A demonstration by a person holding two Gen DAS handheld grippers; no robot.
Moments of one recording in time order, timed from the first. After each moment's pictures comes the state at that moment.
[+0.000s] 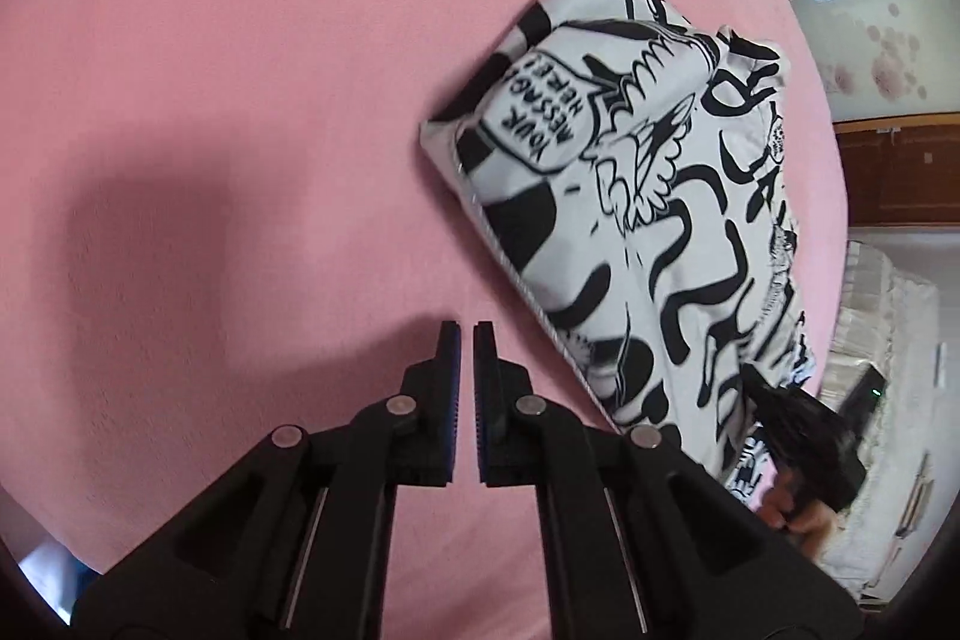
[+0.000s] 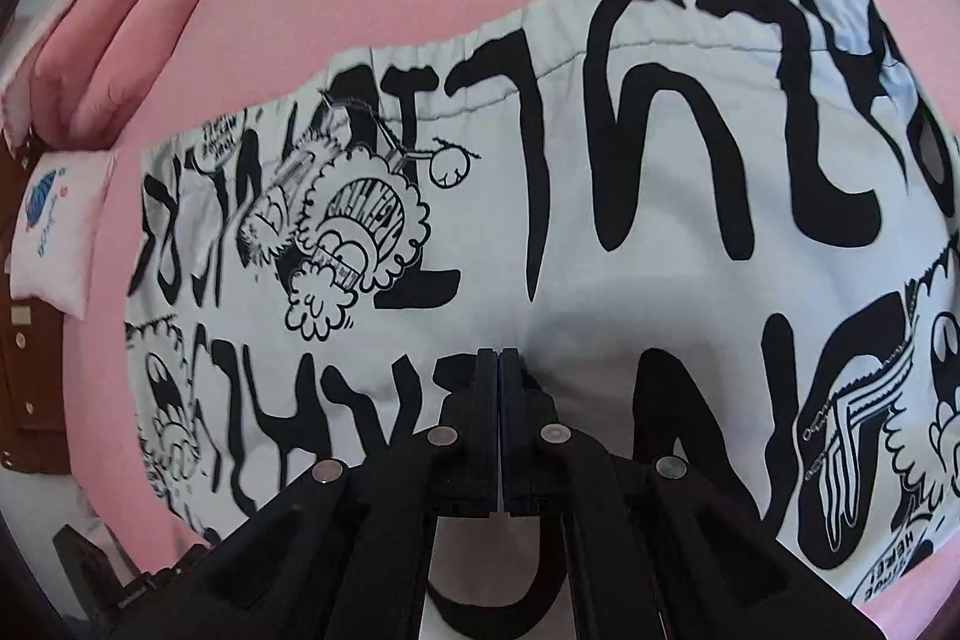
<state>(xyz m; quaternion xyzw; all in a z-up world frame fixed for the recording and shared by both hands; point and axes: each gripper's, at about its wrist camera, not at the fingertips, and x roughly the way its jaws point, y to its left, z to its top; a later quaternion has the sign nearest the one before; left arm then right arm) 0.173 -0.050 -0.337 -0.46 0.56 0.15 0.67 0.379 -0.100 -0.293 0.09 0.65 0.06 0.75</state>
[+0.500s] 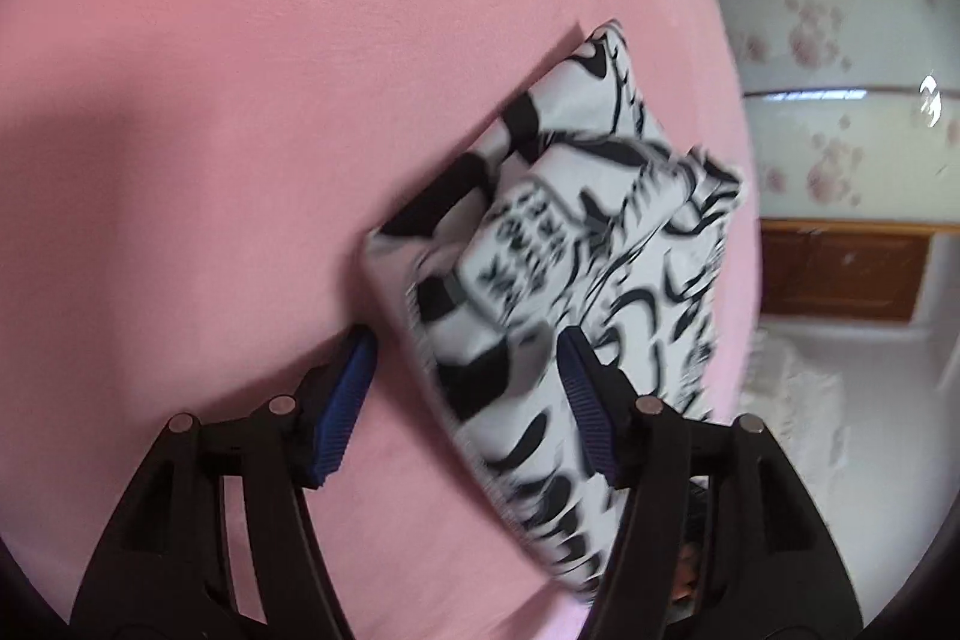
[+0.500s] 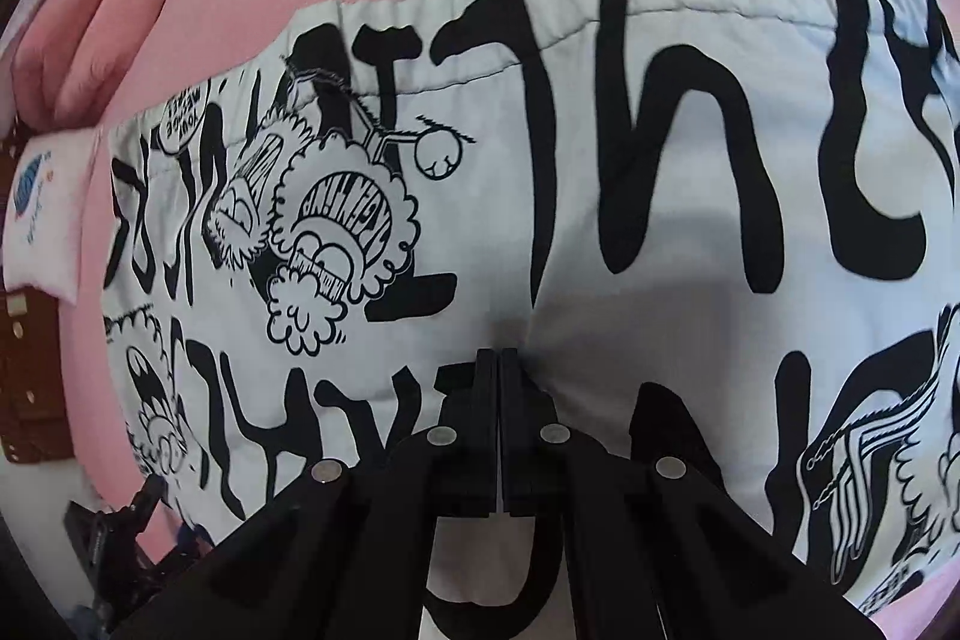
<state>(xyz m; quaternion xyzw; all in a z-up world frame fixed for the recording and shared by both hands) 0.194 -0.026 -0.372 -0.59 0.44 0.13 0.66 0.405 -0.125 -0.312 0.11 0.69 0.07 0.71</state>
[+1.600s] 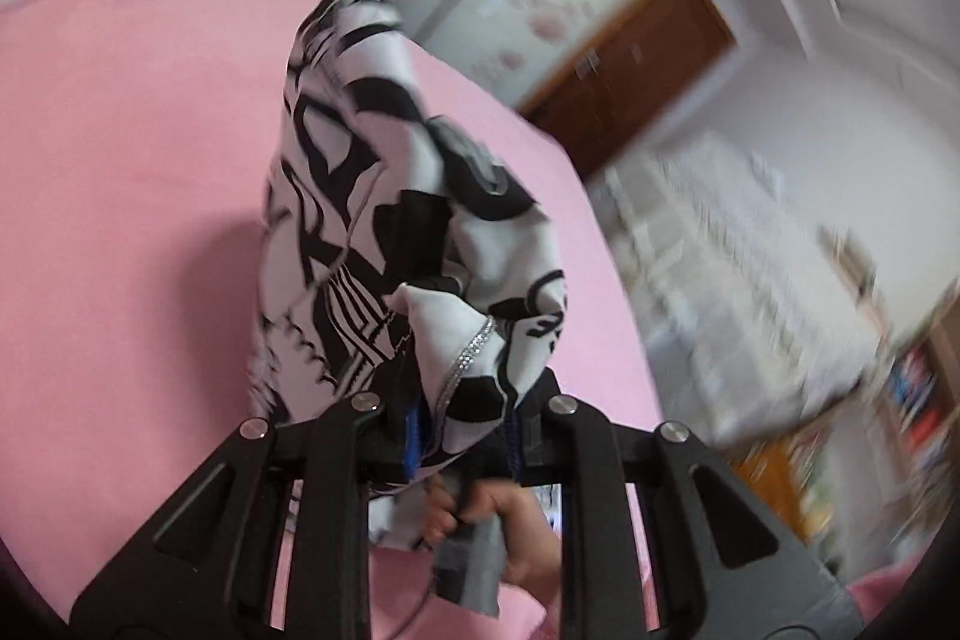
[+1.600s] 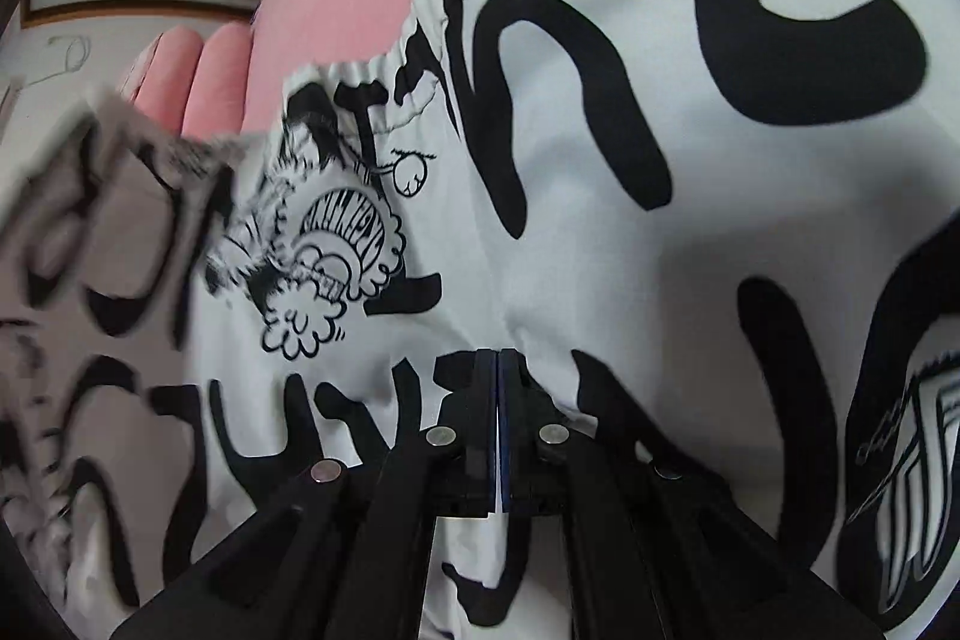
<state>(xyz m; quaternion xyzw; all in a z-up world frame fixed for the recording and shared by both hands) 0.244 -0.276 -0.130 -0.30 0.36 -0.12 0.88 0.370 -0.230 -0.342 0.32 0.66 0.17 0.66</state>
